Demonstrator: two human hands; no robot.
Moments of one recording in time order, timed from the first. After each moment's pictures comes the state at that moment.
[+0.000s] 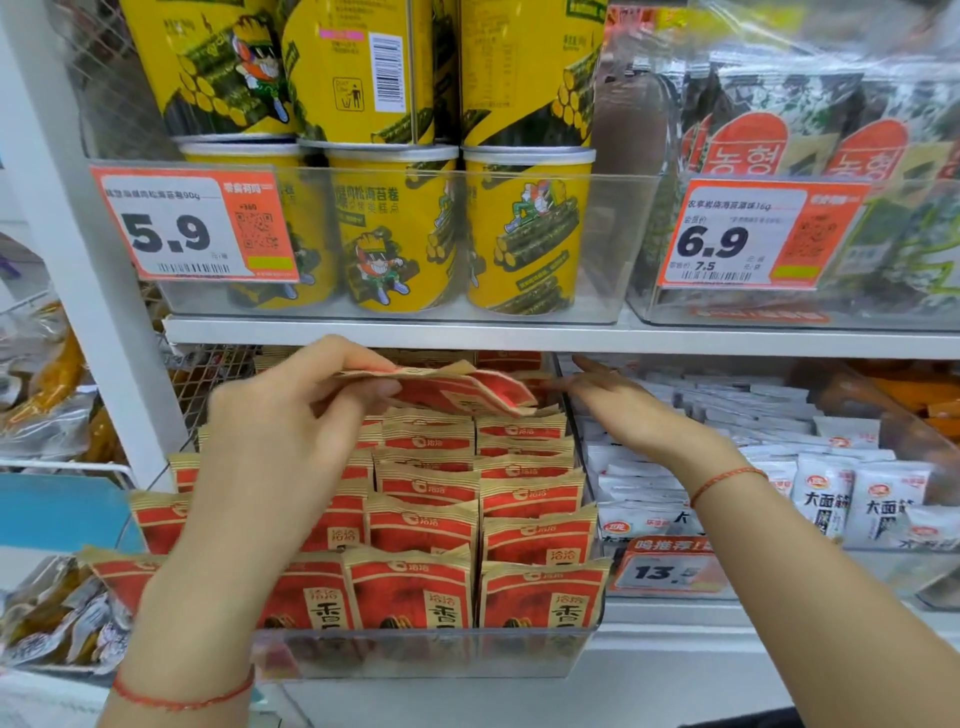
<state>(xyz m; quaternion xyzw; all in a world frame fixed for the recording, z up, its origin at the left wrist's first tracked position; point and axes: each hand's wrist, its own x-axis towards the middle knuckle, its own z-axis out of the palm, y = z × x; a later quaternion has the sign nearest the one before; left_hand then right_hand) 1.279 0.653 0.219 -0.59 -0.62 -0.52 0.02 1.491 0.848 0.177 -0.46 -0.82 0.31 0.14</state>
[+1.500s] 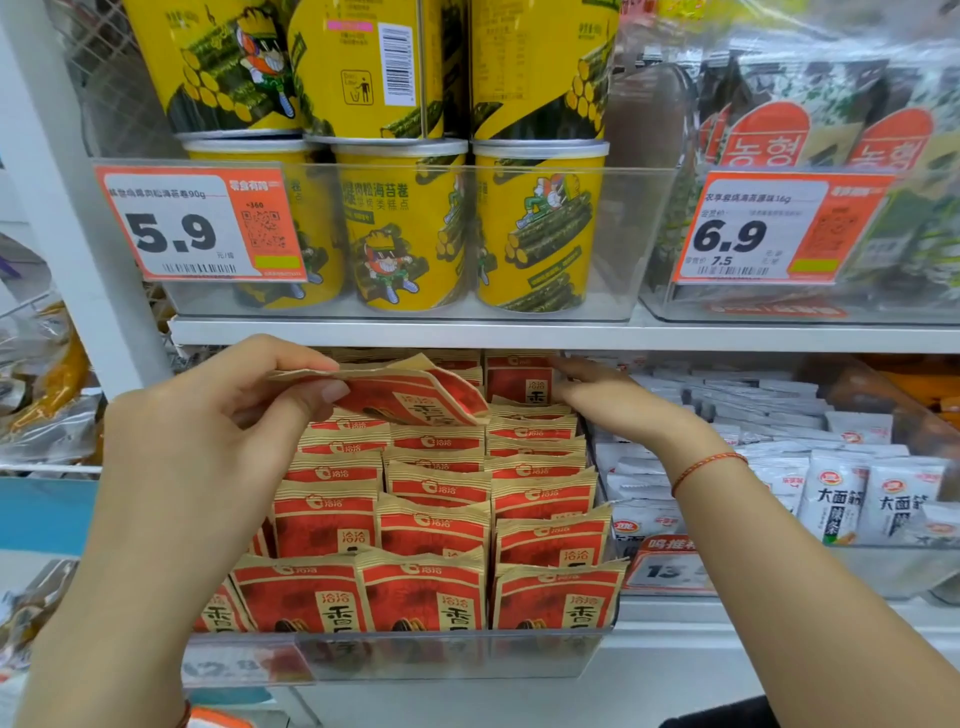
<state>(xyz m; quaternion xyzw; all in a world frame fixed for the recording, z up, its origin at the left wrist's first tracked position) 1.250 0.633 0.226 -0.58 -0.61 -0.54 0.02 1.469 0.838 0.192 -0.50 -0.79 0.34 0.14</state>
